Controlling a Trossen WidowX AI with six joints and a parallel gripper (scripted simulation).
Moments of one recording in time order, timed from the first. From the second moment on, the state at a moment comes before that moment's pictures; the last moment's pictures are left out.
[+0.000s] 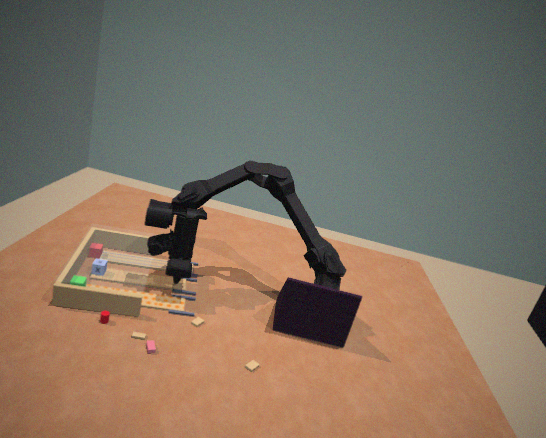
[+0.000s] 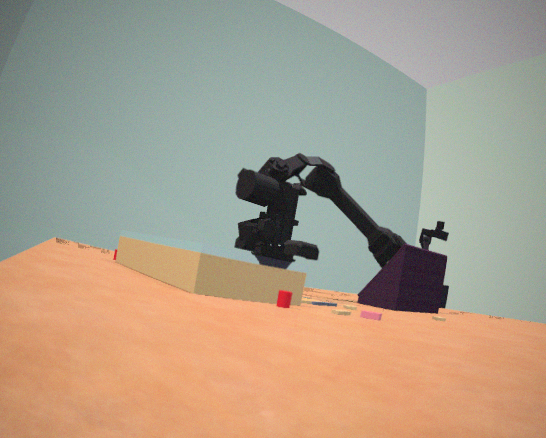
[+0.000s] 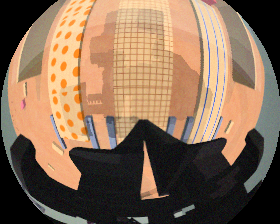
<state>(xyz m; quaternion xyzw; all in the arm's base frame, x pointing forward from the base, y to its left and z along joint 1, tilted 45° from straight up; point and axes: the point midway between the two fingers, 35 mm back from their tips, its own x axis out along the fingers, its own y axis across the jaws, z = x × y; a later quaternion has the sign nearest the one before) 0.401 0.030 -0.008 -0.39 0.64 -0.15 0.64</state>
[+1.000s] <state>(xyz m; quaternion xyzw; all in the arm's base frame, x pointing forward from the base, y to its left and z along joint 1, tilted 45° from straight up) 0.402 0.030 -0.008 -0.40 0.64 -0.15 0.64</state>
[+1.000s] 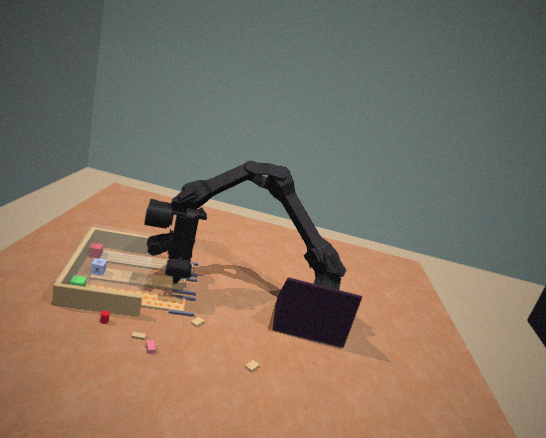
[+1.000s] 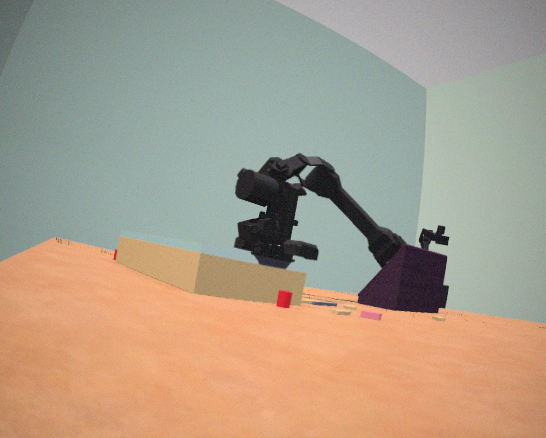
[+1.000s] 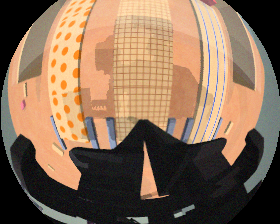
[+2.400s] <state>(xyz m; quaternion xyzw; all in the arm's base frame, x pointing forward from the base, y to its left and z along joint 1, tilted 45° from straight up) 0.375 0.020 -0.005 -0.40 0.63 -0.15 0.65</state>
